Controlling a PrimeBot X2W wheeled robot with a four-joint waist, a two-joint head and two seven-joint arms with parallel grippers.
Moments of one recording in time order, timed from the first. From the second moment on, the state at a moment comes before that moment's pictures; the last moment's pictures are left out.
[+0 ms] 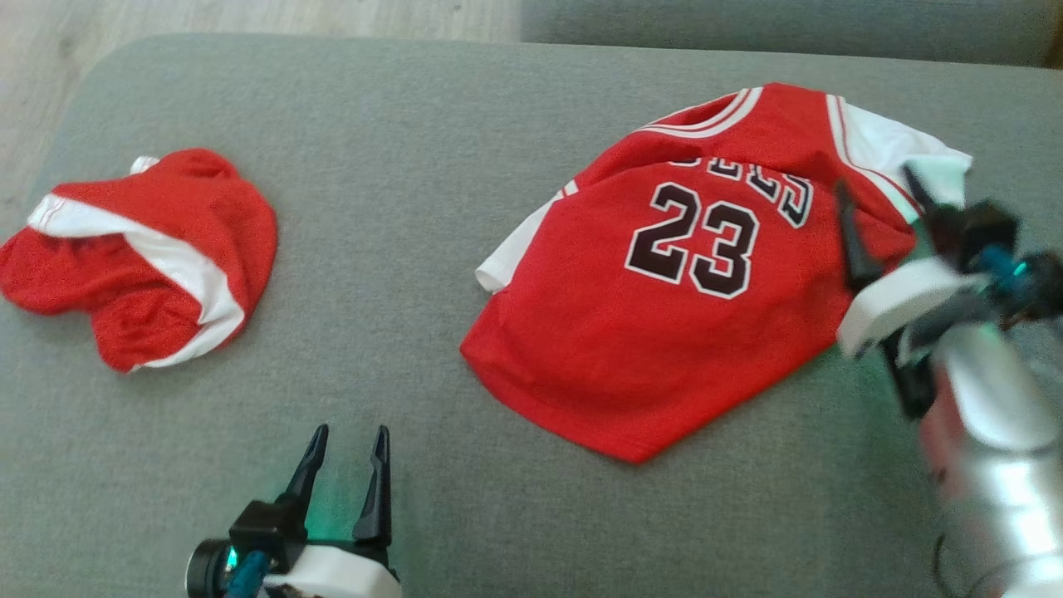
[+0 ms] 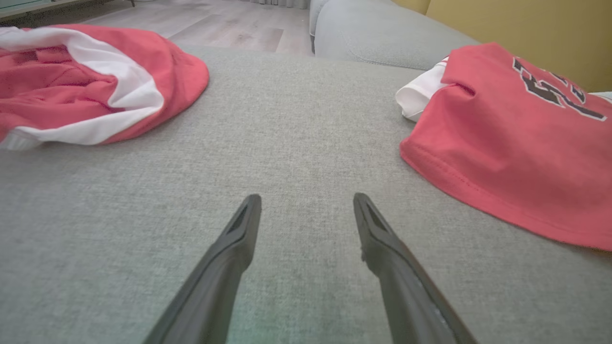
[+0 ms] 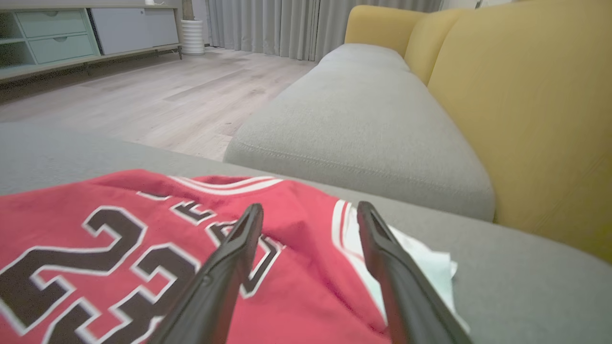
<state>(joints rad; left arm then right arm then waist) -0.04 0.05 -0.19 0.44 -0.20 -0.07 -0.25 -0.61 -0.20 0.09 0.84 0.03 0.13 -0.24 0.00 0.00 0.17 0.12</state>
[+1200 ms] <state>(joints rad) -0.35 0.10 -0.27 0.49 -0.29 -0.12 -0.26 -0.28 -0.07 0.09 0.53 0.06 0.13 -0.25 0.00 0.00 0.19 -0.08</state>
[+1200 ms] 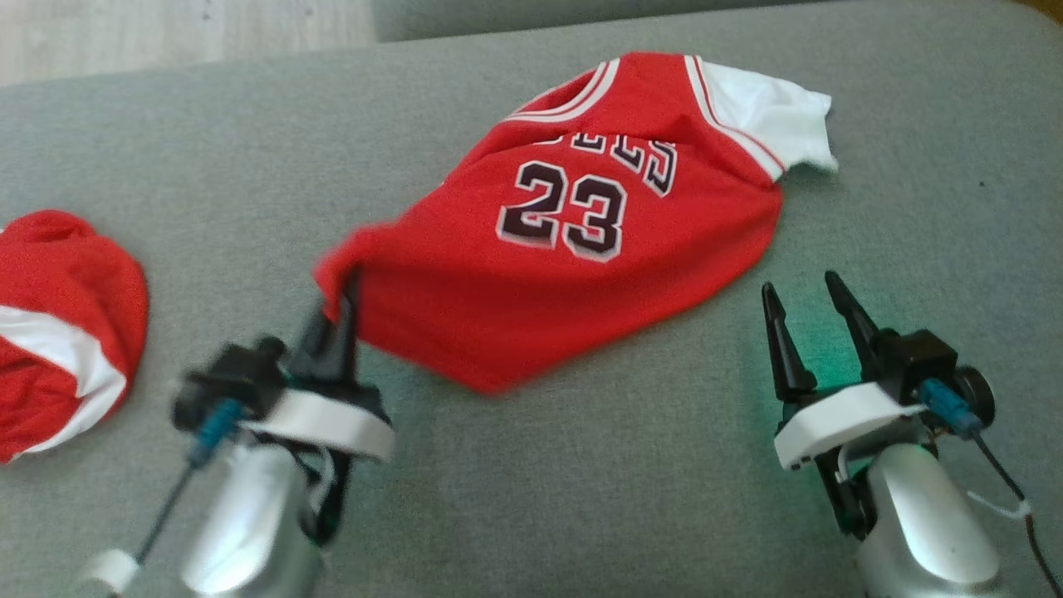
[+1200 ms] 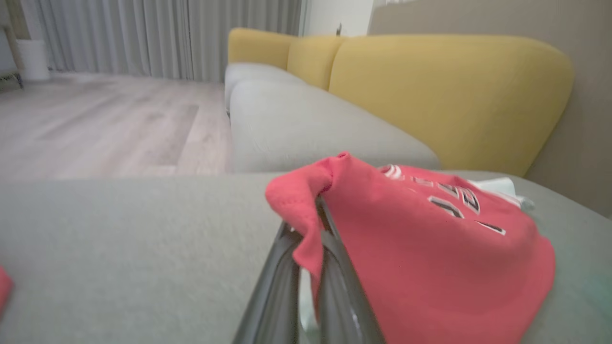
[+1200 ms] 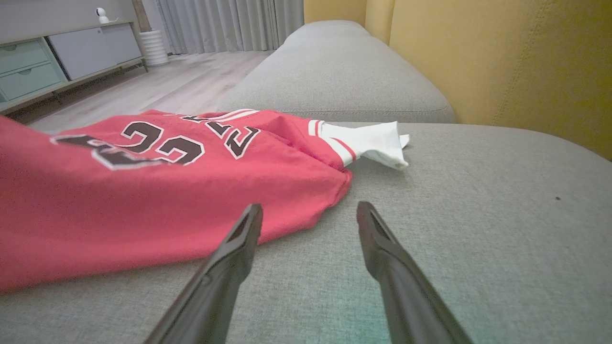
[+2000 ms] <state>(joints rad) -0.81 0.32 -0.15 0.77 -0.25 -0.08 -0.21 -0.30 -0.06 0.16 0.53 0.11 0.13 -0.25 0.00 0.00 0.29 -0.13</state>
